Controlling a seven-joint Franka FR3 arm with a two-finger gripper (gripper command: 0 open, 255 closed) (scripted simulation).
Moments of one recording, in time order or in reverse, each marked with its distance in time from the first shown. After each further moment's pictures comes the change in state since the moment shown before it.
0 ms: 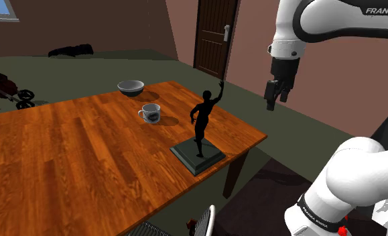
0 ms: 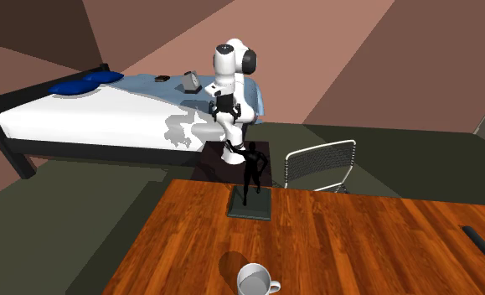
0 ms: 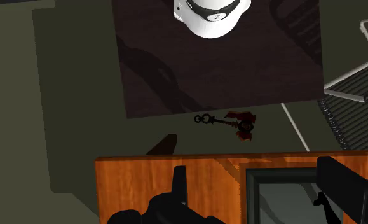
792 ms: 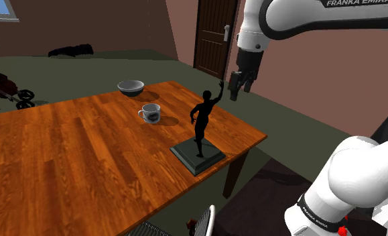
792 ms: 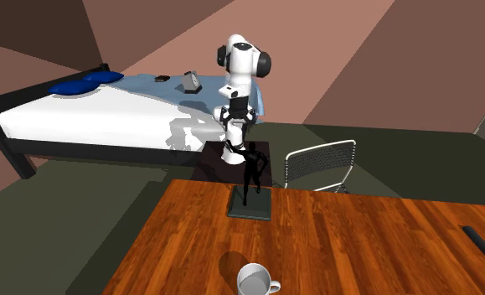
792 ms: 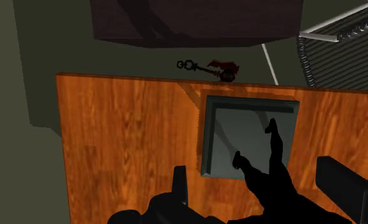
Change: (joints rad) arm 0.062 0.225 0.096 0.148 0.044 0.244 0.039
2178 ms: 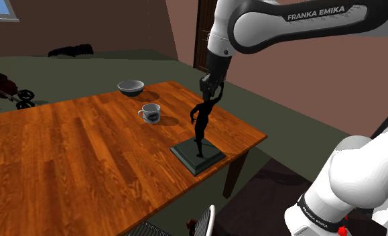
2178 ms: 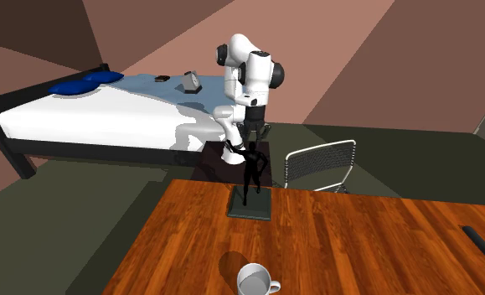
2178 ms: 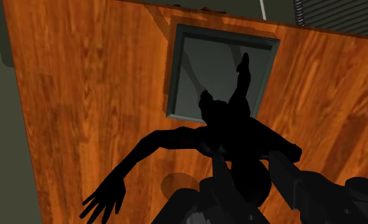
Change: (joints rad) arm 0.034 0.190 0.086 0.079 -0.016 0.260 0.040
